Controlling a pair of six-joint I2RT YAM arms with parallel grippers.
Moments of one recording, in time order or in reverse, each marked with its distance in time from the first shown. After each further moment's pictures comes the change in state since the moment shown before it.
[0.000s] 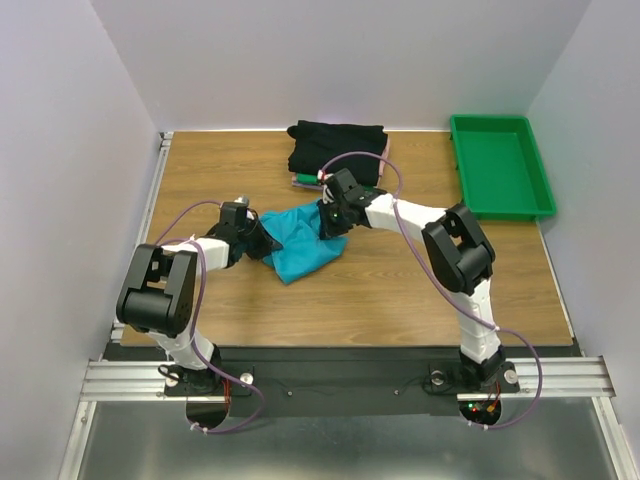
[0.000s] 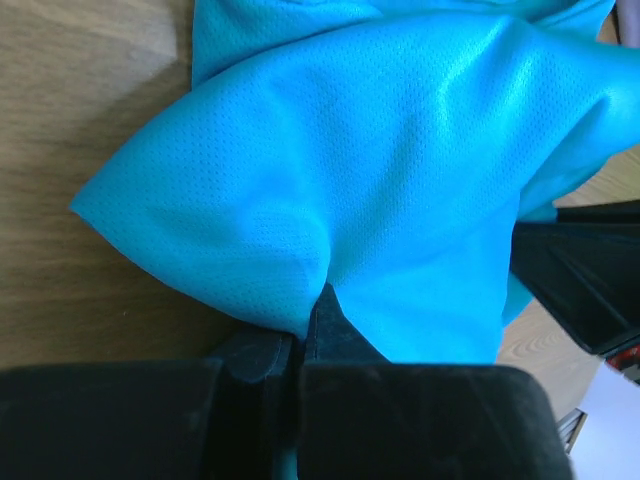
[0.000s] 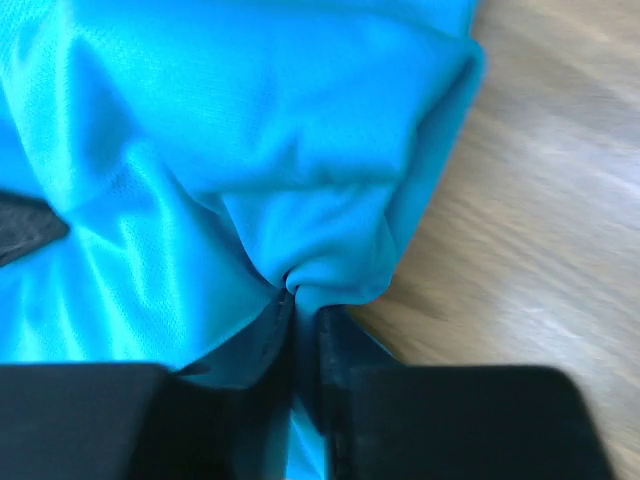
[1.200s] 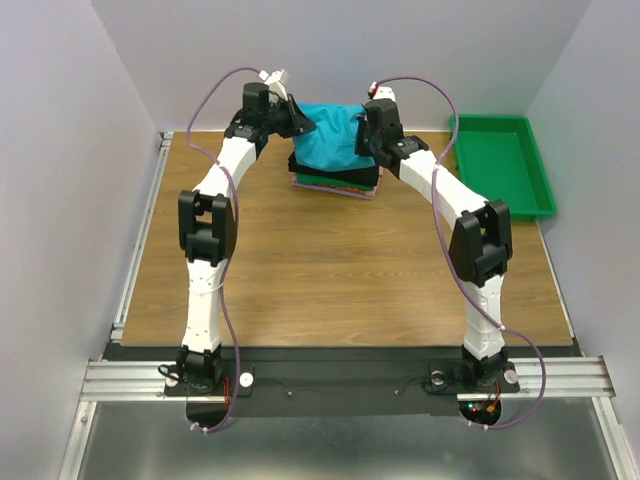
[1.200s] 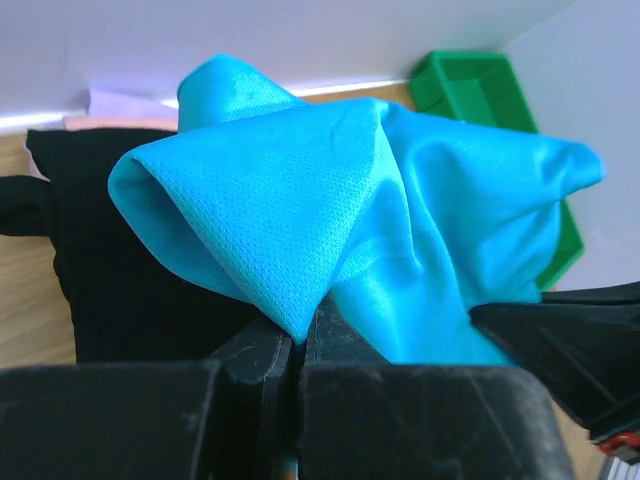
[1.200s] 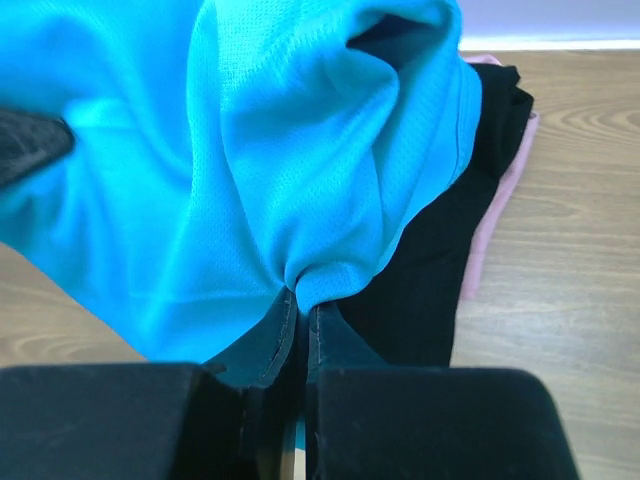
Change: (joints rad) left arm -0.006 0.676 1.470 -0.292 0.255 0.292; right arm -0.175 -0.046 0.393 0.023 0.421 0.003
